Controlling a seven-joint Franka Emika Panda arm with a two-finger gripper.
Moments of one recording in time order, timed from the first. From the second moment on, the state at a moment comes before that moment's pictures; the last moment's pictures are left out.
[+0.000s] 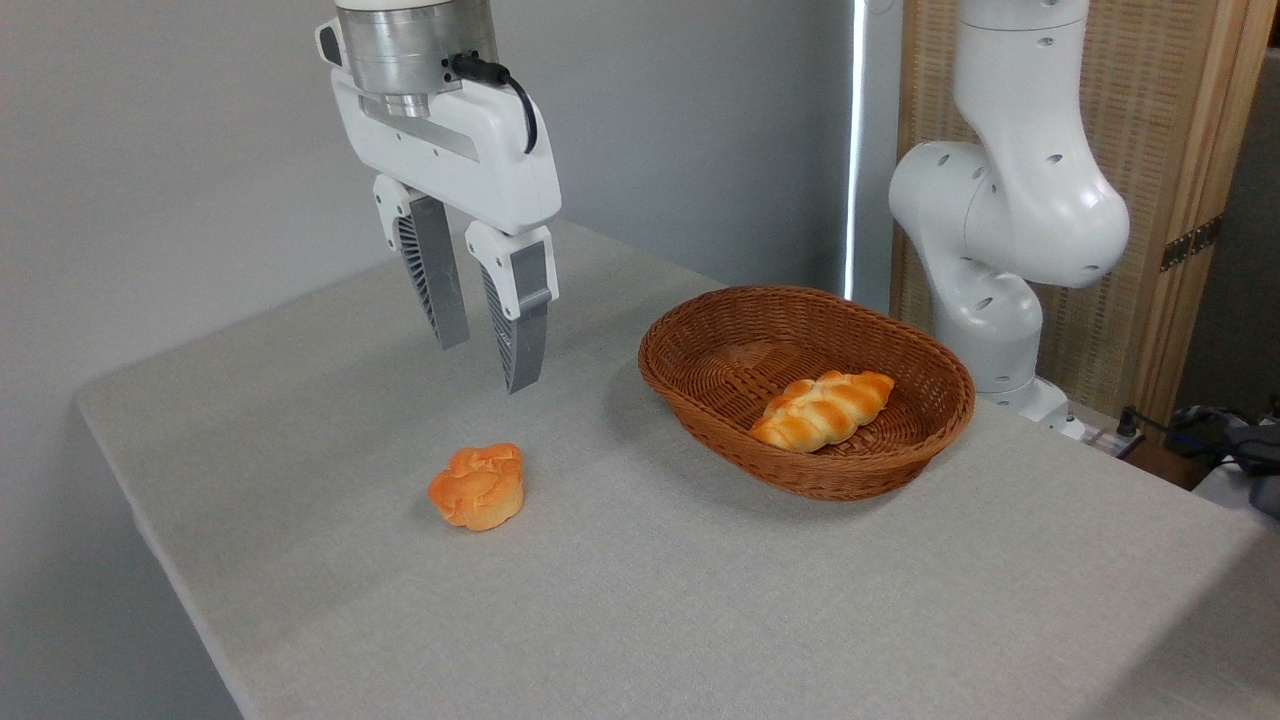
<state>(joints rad) -0.07 0.01 -0.02 -1.61 -0.03 1.66 0.65</state>
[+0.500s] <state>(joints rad) -0.07 0.01 -0.02 -1.61 -0.03 1.66 0.65</state>
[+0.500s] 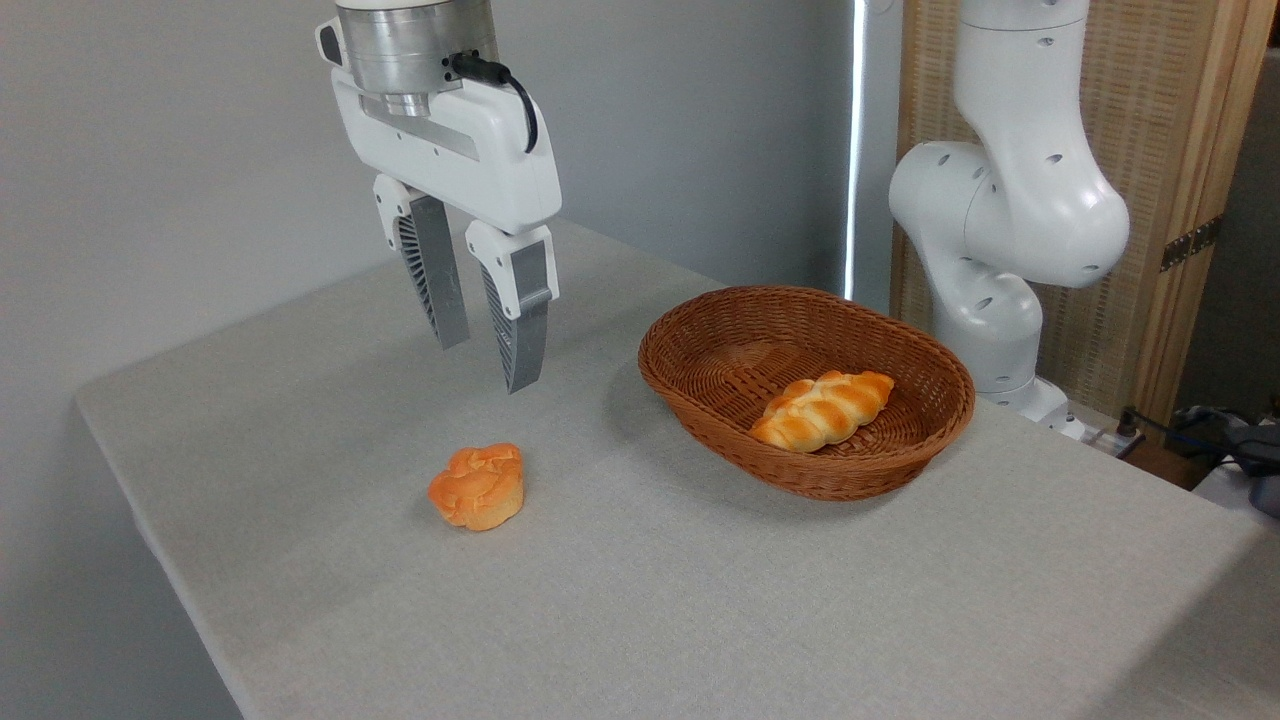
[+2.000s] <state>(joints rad) -0.29 -0.55 0.20 -2.31 -0.03 1.65 0.96</state>
